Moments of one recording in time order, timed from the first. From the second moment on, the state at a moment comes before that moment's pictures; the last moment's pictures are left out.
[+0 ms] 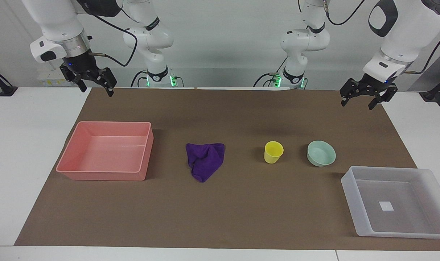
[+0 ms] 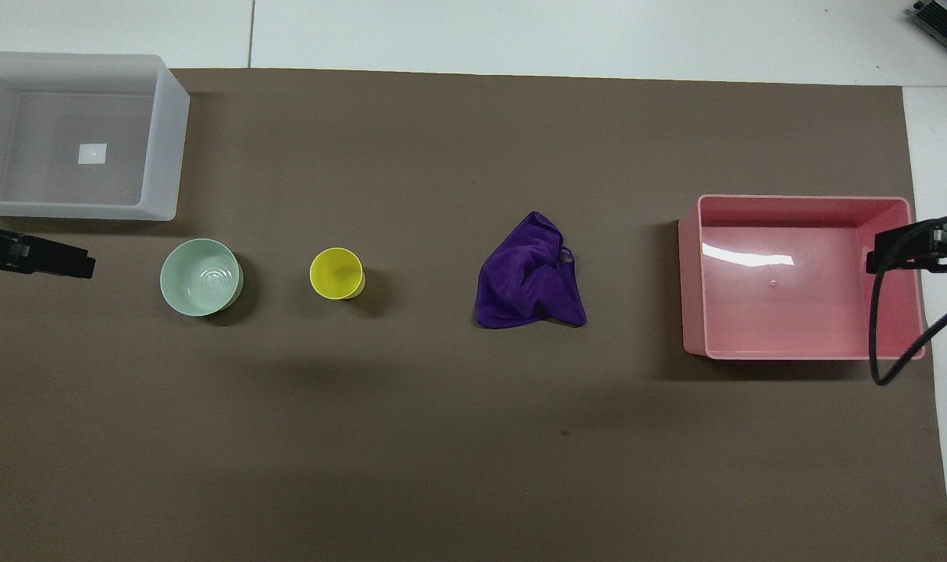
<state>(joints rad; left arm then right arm) 0.00 -0.07 -0.02 -1.71 -0.02 1.67 0.18 0.03 -0.06 -0.08 -1.59 -0.04 1.54 0.13</state>
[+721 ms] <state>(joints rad) 0.00 -0.06 -0.02 -1.71 -0.02 1.67 0.16 0.03 -0.06 -0.08 -1.60 -0.04 1.54 0.13</state>
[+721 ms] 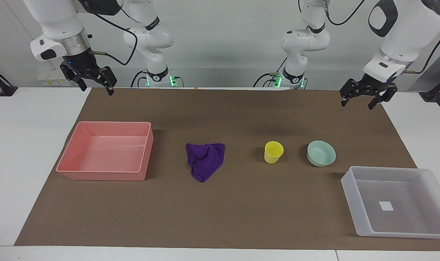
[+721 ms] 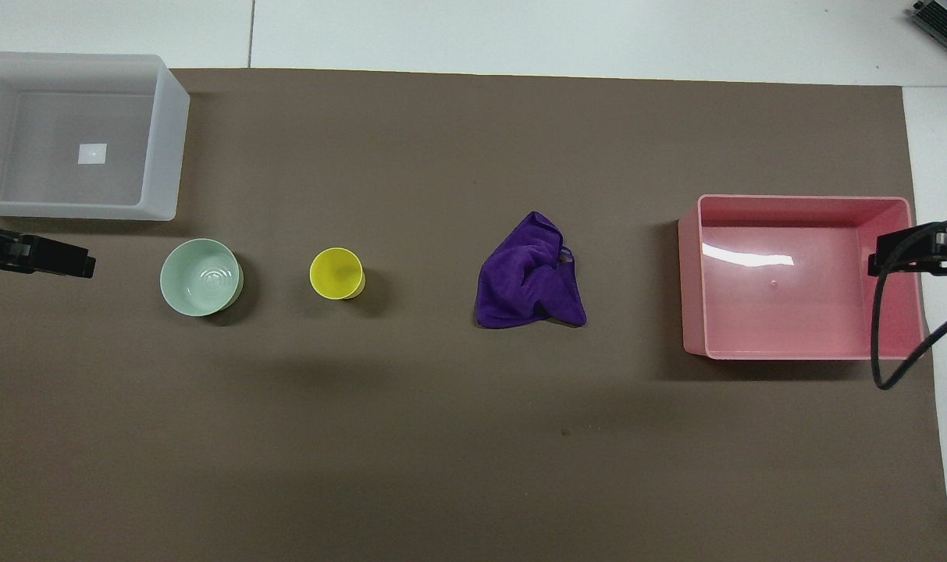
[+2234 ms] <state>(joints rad) -0.01 0.08 -0.03 -1.99 -0.02 2.20 0.16 0.03 -0.06 -0.08 -1.61 -0.04 1.56 0.13</state>
